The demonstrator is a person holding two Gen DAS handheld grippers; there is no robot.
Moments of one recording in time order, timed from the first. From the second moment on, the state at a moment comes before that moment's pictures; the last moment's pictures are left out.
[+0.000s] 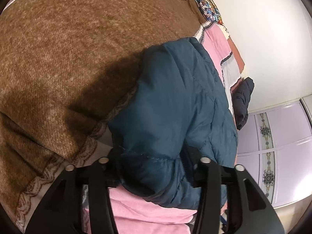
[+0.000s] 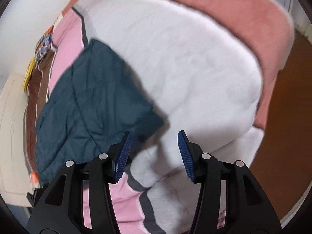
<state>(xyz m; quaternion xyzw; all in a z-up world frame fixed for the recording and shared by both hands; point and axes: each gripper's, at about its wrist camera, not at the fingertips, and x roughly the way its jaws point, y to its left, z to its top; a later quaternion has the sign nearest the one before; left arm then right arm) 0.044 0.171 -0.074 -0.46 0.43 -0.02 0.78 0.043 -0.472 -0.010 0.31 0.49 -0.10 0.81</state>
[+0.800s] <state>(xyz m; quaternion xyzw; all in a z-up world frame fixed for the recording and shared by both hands) 0.045 0.147 -0.048 -0.32 0.39 -0.03 0.86 0.258 -0.203 -0.055 0.03 0.53 0.11 0.84</state>
